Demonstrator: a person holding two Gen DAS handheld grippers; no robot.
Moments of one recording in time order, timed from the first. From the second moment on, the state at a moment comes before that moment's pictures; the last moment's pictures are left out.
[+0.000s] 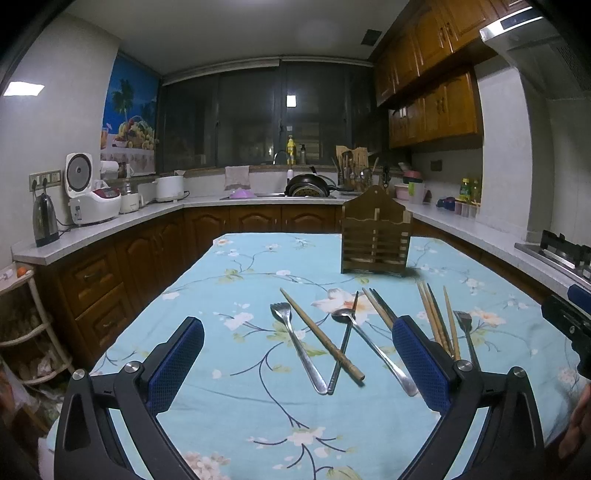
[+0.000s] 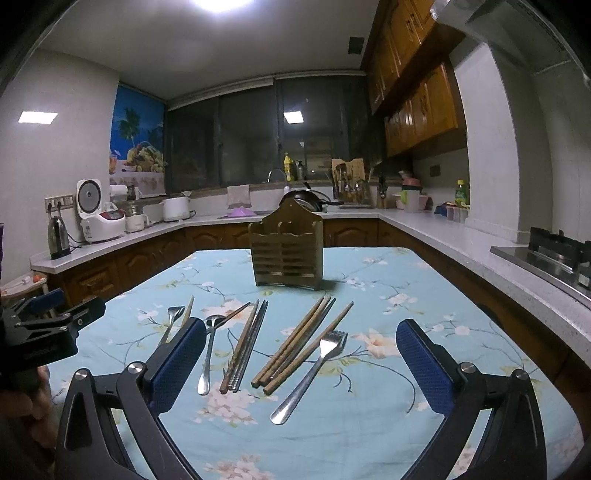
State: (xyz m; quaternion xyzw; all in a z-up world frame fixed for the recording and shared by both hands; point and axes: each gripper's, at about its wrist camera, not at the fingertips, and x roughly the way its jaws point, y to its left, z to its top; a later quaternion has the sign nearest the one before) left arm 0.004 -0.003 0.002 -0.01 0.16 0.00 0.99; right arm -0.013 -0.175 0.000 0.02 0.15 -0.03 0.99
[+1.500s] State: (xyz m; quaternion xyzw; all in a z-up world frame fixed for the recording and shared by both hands) left arm 0.046 0.007 0.002 -0.05 0.24 -0.04 0.97; right arm 0.010 -0.182 0.001 0.05 0.20 -0.03 0.98
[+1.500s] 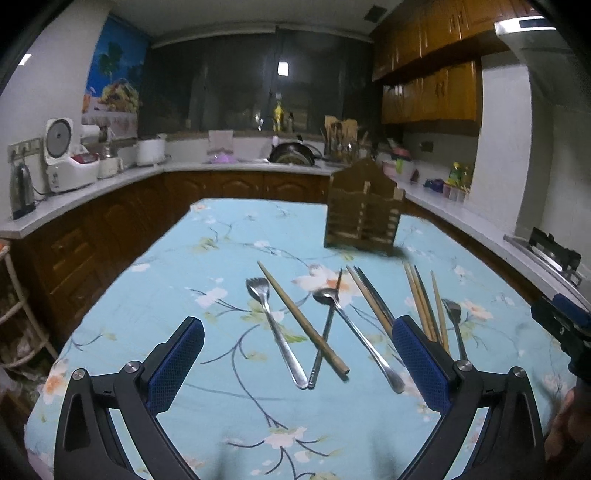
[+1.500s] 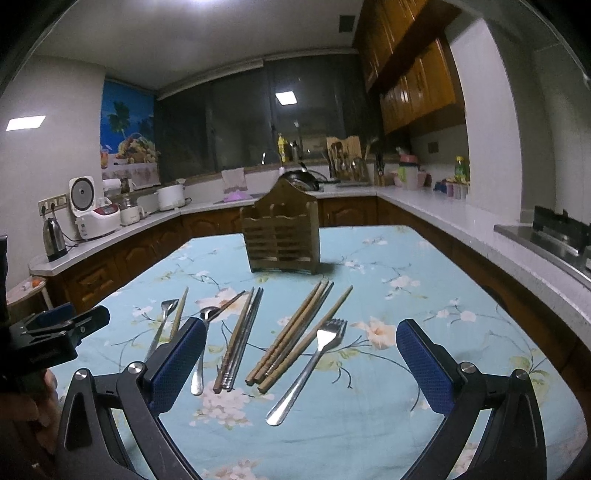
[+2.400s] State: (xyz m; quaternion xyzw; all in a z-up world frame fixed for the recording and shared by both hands) left arm 0.246 -0.004 -0.021 -0.08 0.48 -0.15 0.86; right arm 0.145 -0.250 -0.066 0.20 0.45 0.00 0.87
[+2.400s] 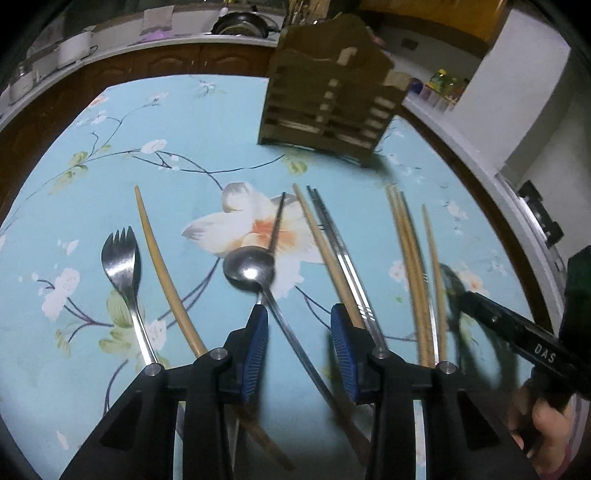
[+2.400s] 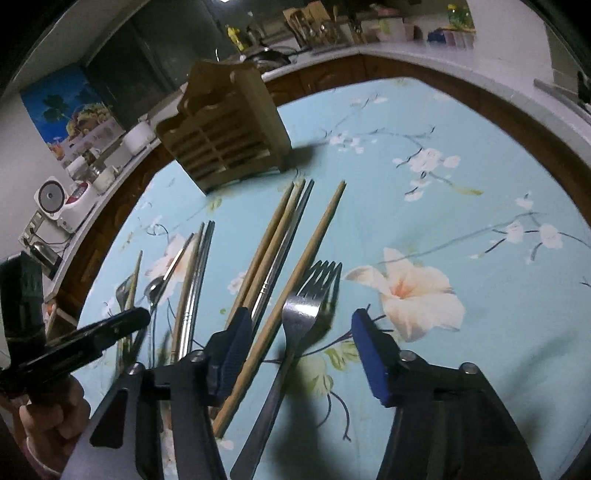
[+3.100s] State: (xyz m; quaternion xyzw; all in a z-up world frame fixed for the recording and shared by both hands) left arm 0.248 -0.005 -0.011 -0.07 0.45 -0.16 0.88; right arm 0.139 -0.259 -0.052 0.22 0.42 0.02 0.88
